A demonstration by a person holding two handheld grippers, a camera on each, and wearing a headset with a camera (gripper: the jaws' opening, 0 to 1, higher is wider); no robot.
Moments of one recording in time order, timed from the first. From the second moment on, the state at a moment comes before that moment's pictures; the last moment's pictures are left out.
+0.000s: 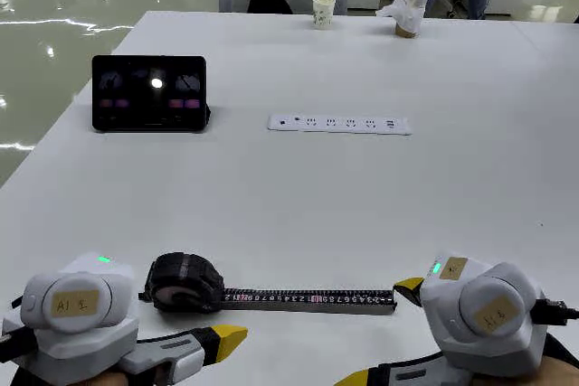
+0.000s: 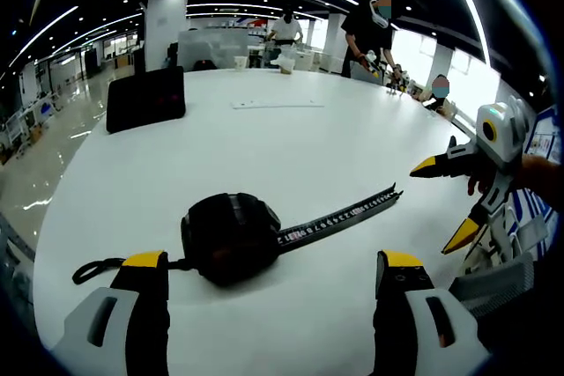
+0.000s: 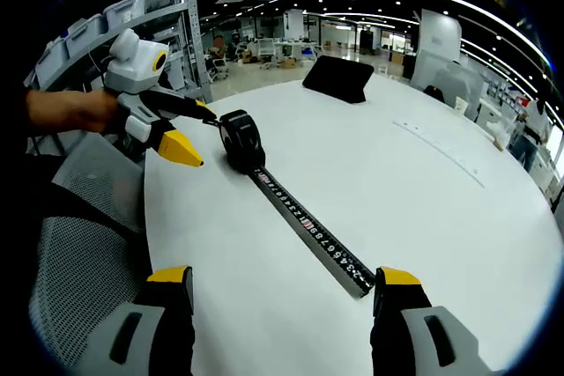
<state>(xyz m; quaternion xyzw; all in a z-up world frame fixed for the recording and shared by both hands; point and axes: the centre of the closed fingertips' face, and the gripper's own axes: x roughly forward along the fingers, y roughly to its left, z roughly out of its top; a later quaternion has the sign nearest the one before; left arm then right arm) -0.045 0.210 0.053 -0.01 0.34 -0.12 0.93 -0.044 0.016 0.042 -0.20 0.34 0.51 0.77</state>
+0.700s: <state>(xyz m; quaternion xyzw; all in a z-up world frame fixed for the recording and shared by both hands) -0.025 0.215 0.042 -0.03 0.35 -0.11 0.93 -0.023 0.010 0.030 -0.25 0.33 0.54 0.73</state>
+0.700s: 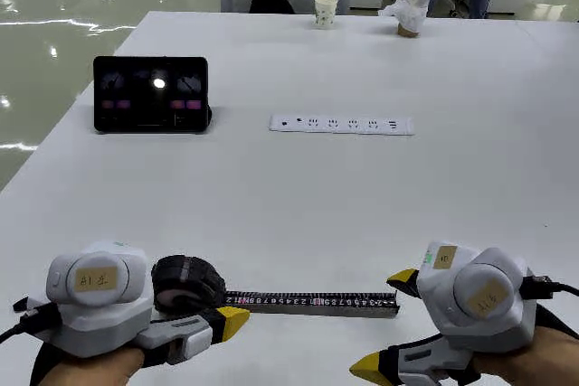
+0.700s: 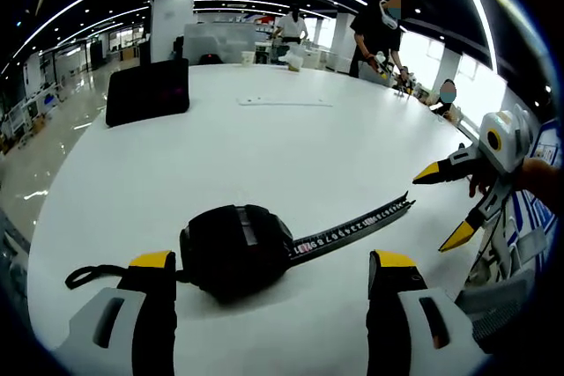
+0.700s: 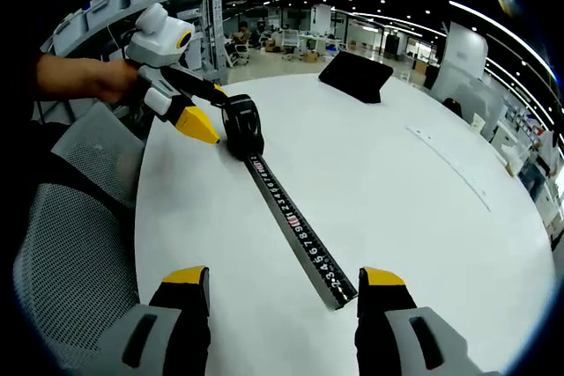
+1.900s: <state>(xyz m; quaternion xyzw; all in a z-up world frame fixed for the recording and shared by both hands) -0.003 0.235 0.034 -0.06 0.37 -0.06 0.93 0.021 -0.020 0.004 -0.33 0.33 0.59 0.66</state>
